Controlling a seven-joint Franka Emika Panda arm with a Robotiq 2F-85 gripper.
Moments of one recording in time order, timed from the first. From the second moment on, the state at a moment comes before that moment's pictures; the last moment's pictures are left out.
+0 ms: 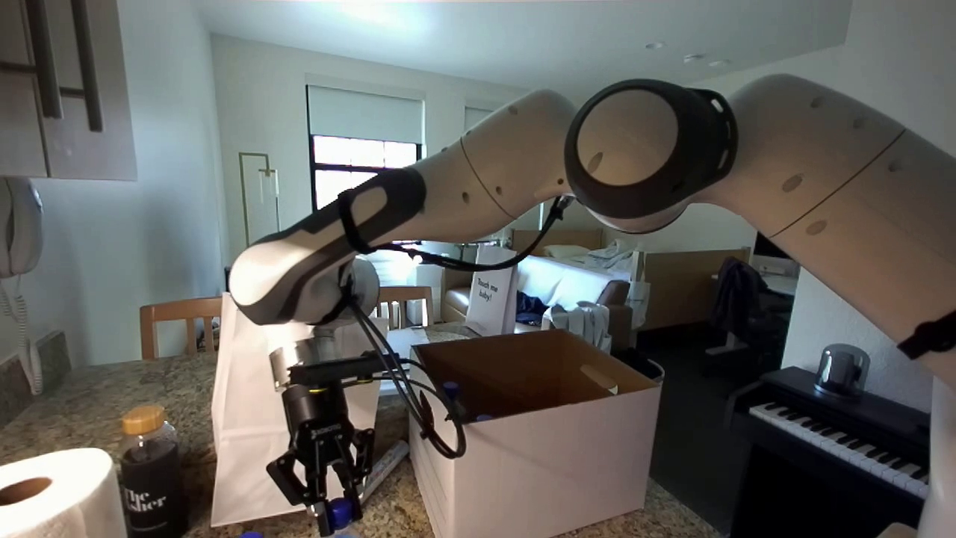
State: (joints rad) arm 0.48 0.89 0.23 -1.30 0.12 1.60 0.21
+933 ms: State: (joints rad) arm 0.48 0.79 0.20 -1.22 0.07 1.54 0.21
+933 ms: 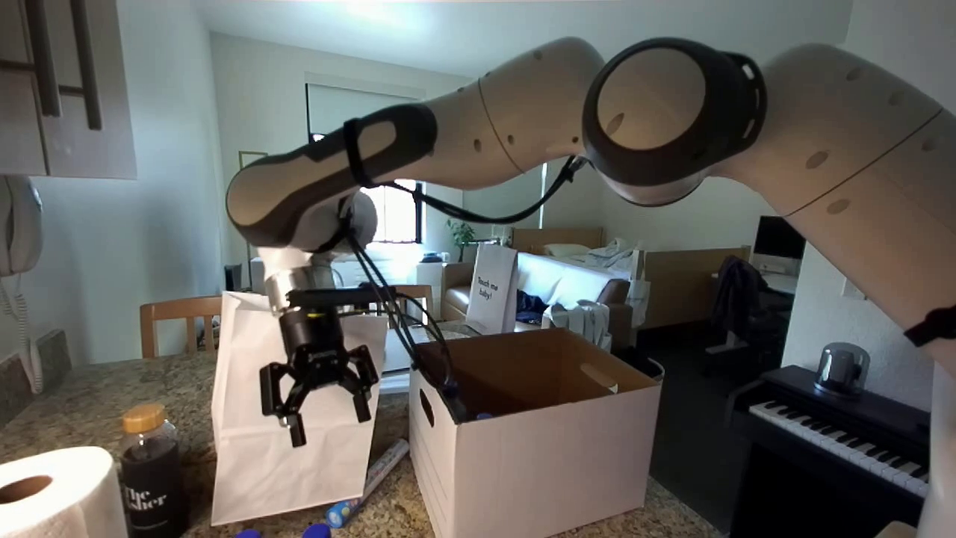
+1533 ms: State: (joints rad) arm 0.22 0.51 0.11 -1.37 0.20 1.79 0.21
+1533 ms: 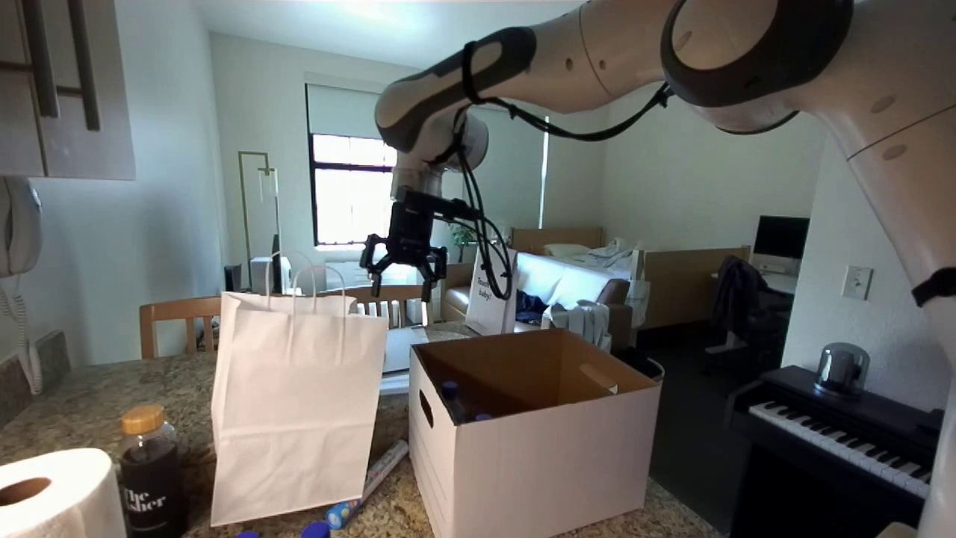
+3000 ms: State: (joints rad) arm 0.02 0.49 0.02 -1.69 0.58 2.07 0.57
